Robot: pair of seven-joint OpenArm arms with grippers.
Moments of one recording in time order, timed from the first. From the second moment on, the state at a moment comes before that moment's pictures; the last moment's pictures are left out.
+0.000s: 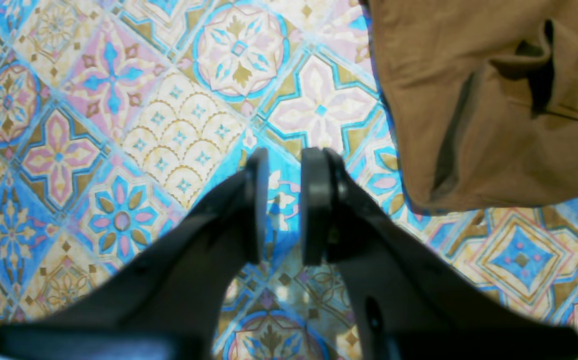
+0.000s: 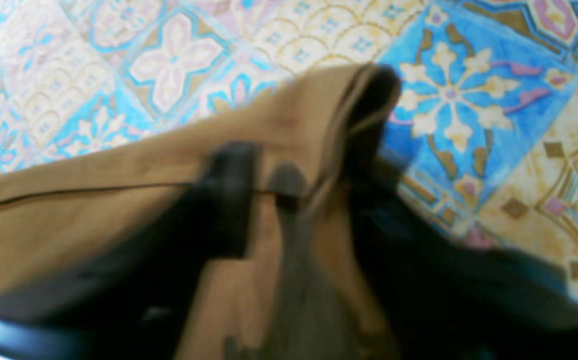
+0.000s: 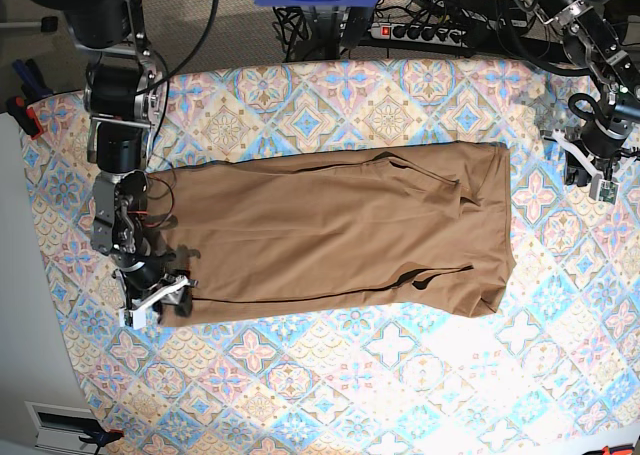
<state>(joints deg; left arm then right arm) 13.1 -17.1 -44.1 105.0 -22.6 -41.2 56.2 29.3 15.0 7.6 39.6 18.8 25.3 -15.3</state>
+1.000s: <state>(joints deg) 13.2 -17.5 -30.4 109.8 -22.6 -41.2 56.2 -8.9 6.1 39.5 92.1 18.9 25.8 -35.5</state>
